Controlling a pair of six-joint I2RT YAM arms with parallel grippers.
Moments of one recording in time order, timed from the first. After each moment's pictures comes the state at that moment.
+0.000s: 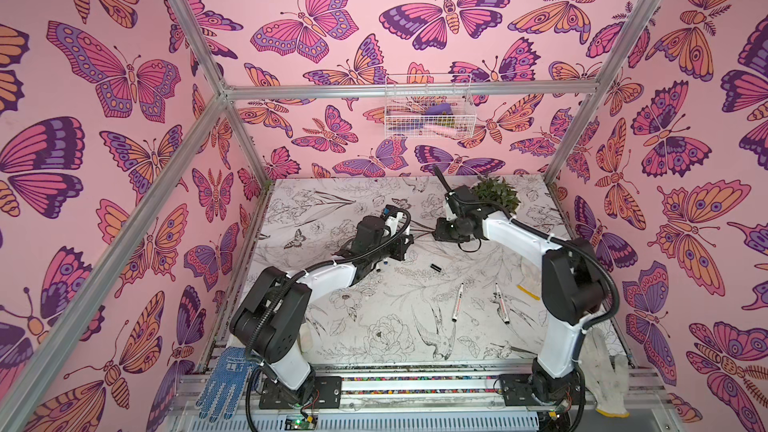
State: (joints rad) left arm -0.54 1.65 0.90 0.28 0.32 -0.33; right arm 0.46 1.96 1.51 -0.63 -0.07 0.45
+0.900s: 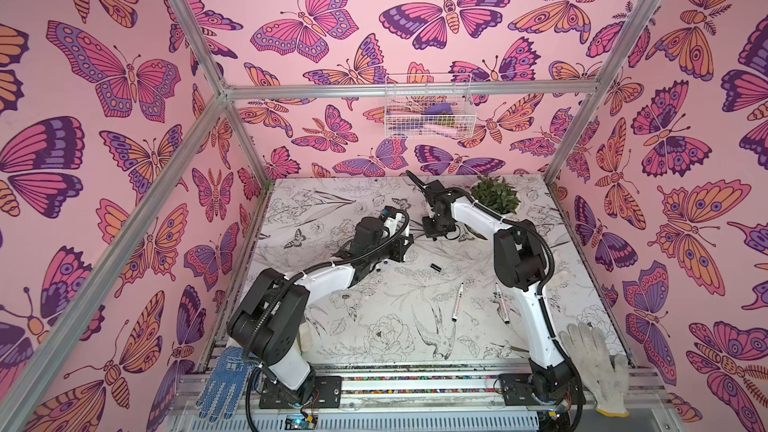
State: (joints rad) left arm -0.54 1.63 0.88 0.28 0.34 -0.34; right arm 0.47 2.38 2.00 -0.90 0.03 0.28
